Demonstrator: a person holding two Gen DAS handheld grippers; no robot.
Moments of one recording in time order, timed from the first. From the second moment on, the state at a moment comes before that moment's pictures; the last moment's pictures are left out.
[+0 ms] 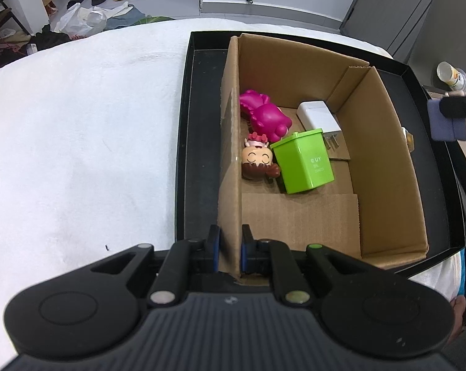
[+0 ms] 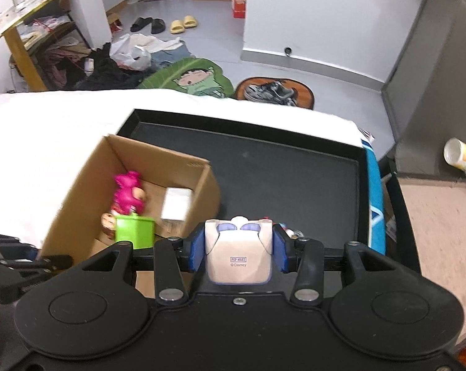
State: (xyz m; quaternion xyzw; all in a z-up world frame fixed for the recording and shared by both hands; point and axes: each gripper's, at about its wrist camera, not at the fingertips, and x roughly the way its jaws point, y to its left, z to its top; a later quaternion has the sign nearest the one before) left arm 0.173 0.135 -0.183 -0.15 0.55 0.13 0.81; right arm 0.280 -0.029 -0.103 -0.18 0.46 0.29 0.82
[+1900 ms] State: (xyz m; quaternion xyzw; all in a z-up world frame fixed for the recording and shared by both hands) left arm 0.173 0.134 -0.184 -0.15 0.55 0.12 0.81; right arm 0.242 0.067 -0.171 -0.32 0.48 0.31 0.76
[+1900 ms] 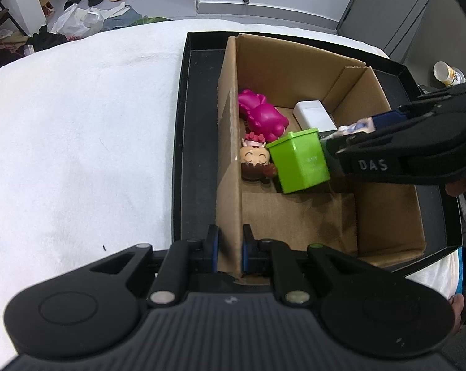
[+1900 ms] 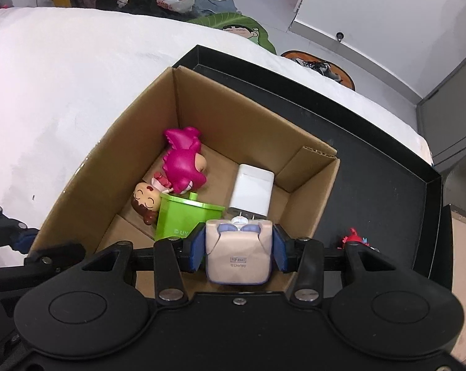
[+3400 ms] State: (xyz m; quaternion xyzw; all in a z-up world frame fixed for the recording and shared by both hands) left arm 0.176 0.131 -0.185 -0.14 0.55 0.13 0.81; right arm 0.255 -0.030 -0.118 -0.23 0.46 0.29 0.81
